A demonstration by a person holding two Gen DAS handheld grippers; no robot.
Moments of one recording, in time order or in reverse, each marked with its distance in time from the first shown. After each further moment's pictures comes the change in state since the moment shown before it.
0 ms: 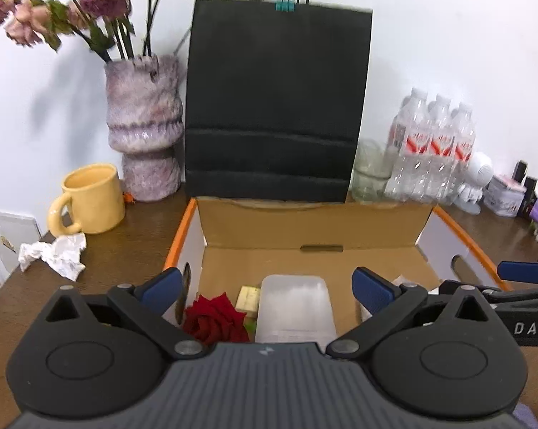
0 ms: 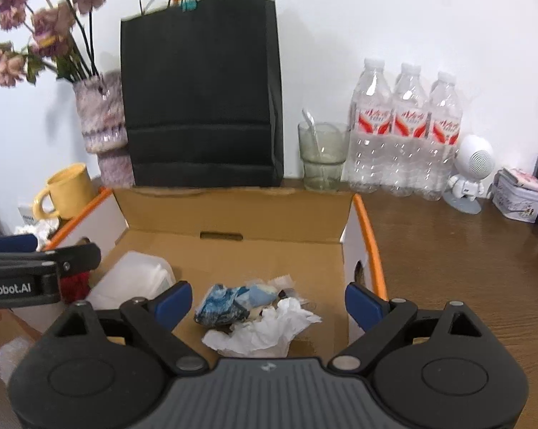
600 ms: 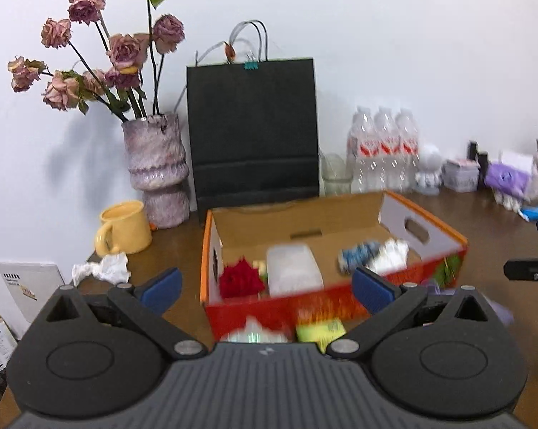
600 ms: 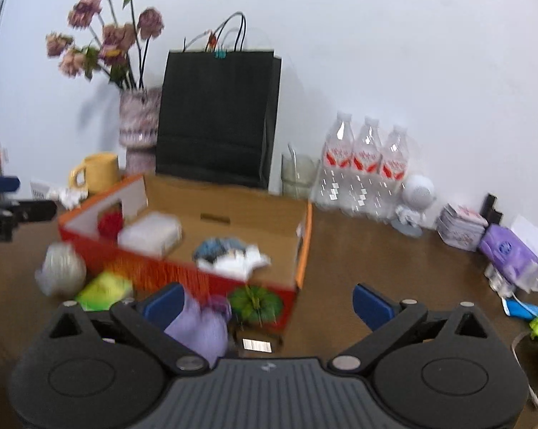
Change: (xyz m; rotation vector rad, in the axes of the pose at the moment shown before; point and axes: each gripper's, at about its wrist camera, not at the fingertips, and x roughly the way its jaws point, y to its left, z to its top) left arm -0.126 0.006 -0.060 0.173 -0.110 -0.032; right arm -0.140 -0.023 -0.082 -0.162 -0.073 -0.055
